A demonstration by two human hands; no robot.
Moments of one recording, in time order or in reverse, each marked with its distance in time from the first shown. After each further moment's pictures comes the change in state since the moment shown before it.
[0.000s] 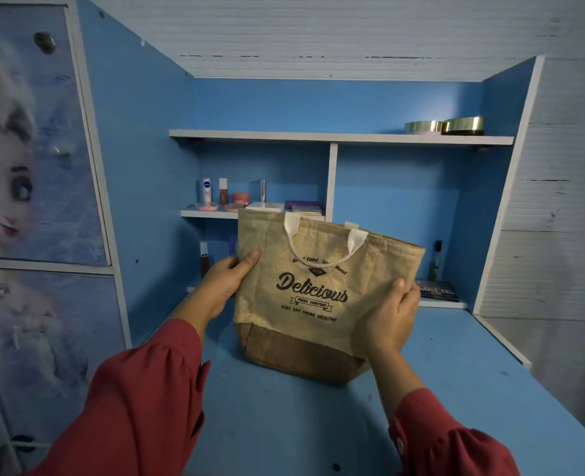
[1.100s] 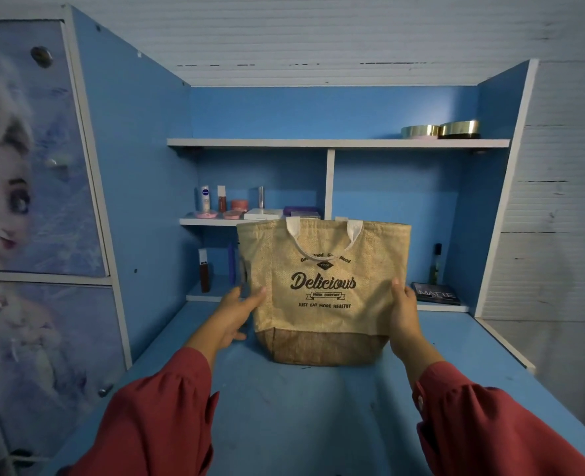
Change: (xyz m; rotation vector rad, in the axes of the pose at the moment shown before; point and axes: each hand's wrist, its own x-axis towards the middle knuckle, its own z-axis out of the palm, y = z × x) left_hand -0.004 -0.034 0.018 0.010 0.027 -0.291; right_hand 0.057 0.015 -0.006 0.227 -0.412 0.233
